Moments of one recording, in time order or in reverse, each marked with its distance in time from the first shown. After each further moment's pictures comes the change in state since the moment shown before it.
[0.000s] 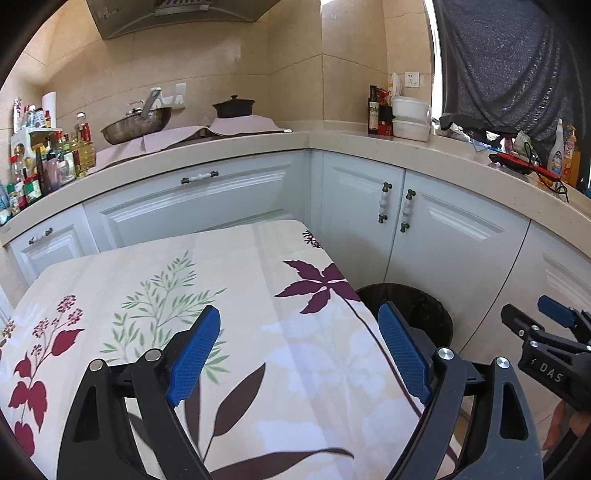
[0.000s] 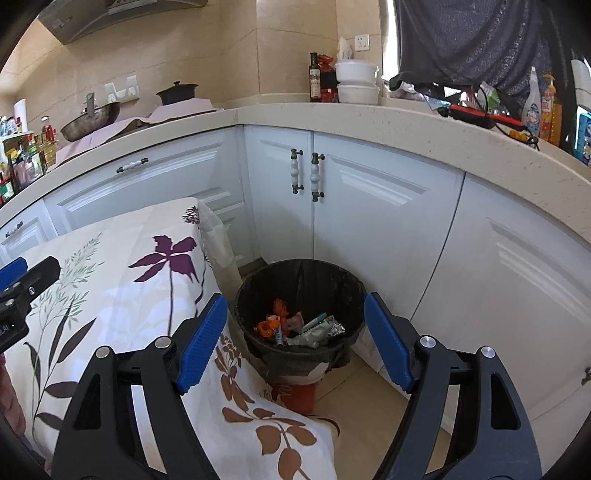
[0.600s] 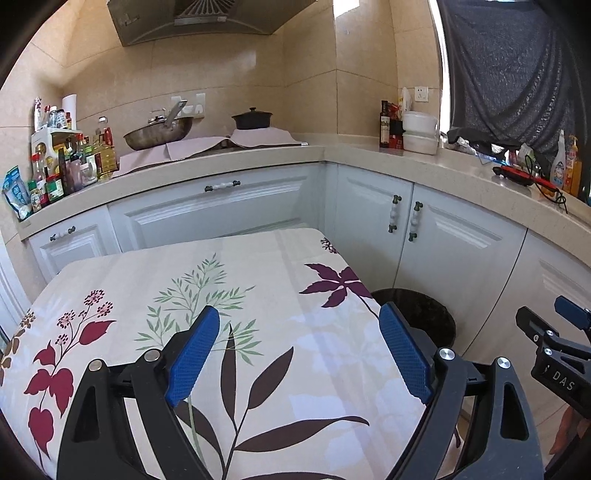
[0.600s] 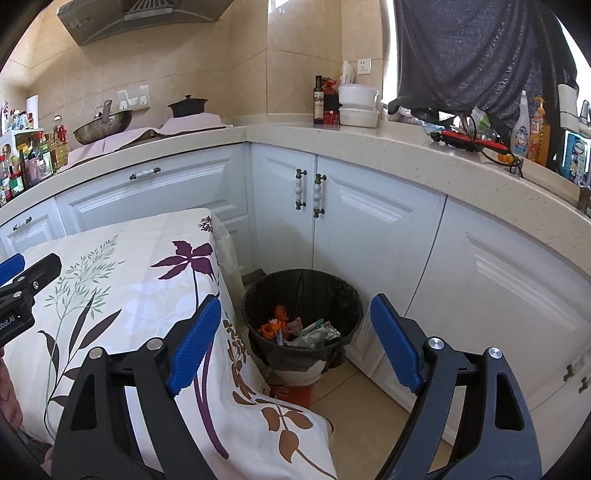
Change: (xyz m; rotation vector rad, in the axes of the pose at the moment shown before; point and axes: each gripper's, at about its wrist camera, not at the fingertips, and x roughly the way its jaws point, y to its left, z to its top) left arm -0.045 0.019 -0.007 -0.027 -0.040 0.035; right arm -0.051 0.013 -0.008 -0.024 -0.064 -0.020
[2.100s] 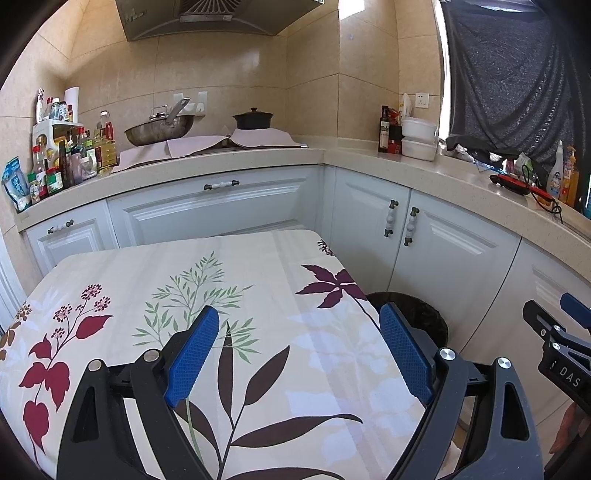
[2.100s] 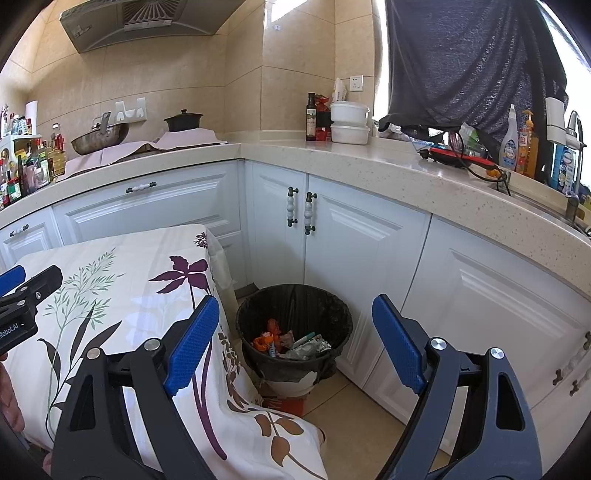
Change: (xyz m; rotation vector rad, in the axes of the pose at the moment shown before) left arm -0.006 0.005 -0.001 -0.026 -0.003 -0.024; right arm -0.018 -0.005 0.006 -0.006 -0.052 -0.025
